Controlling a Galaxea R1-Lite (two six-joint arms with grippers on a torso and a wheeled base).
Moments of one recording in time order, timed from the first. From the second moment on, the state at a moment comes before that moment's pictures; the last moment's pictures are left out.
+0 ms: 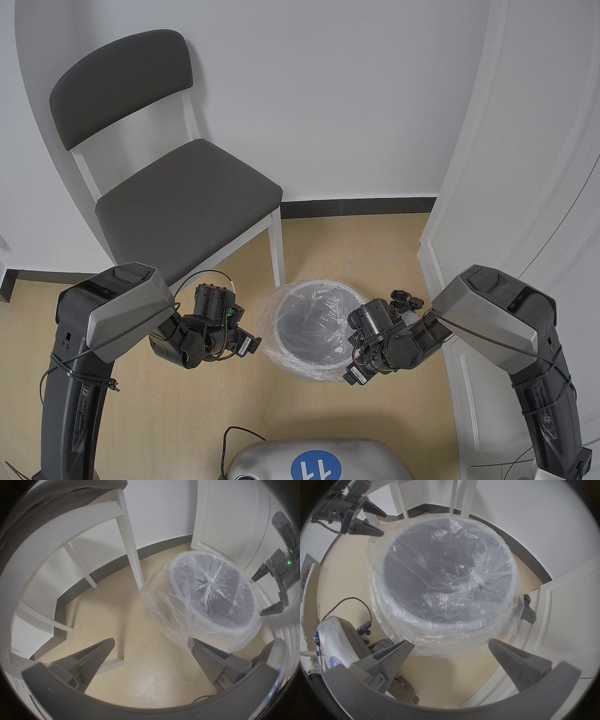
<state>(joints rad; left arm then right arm) -0.34 2.56 -1.22 -0.67 0.04 0.30 0.53 2.57 -1.39 -0.21 -0.22 -0.26</state>
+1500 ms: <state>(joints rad) -0.31 2.92 -1.99 -0.17 -0.05 0.36 0.35 2.64 -1.65 0.10 -0.29 -0.35</state>
